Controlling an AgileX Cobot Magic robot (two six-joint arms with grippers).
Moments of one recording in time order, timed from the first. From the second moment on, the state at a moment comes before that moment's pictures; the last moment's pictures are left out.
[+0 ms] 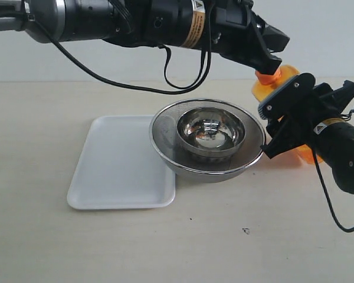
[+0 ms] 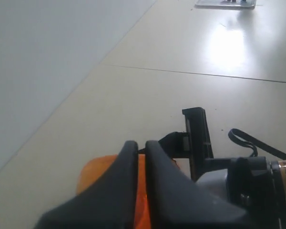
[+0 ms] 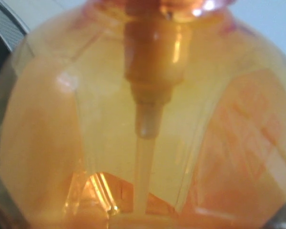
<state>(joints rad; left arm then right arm) -0.65 2.04 -1.68 1.74 -0.51 -1.50 0.35 1.81 -0.62 0.33 -0.80 -0.84</state>
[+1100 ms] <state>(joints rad) -0.65 1.88 -1.50 1.75 -0.43 -1.48 0.35 1.81 -0.62 0.33 -0.80 -0.83</state>
